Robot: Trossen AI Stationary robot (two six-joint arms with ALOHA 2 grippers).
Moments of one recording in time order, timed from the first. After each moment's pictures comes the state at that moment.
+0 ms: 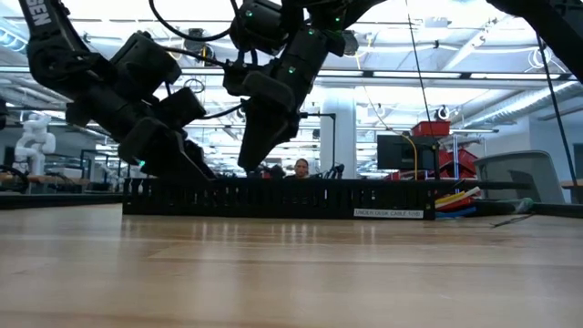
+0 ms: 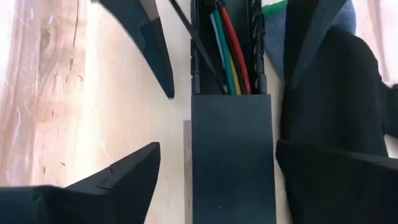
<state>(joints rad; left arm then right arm) 0.16 1.43 0.29 0.57 0.11 0.06 -0.07 2.17 1.78 -0.68 -0.05 0.00</state>
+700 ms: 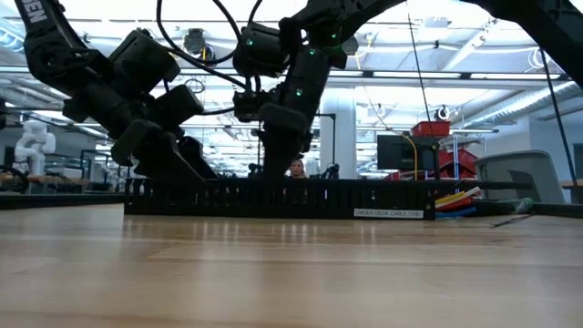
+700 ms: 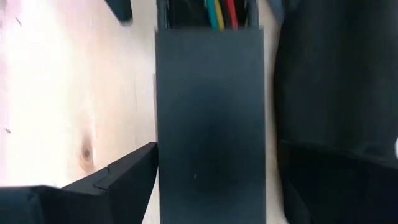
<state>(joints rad) 0.16 1.38 0.30 0.49 0.11 0.14 -0.09 2.20 1.77 -0.77 -0.03 -0.03</state>
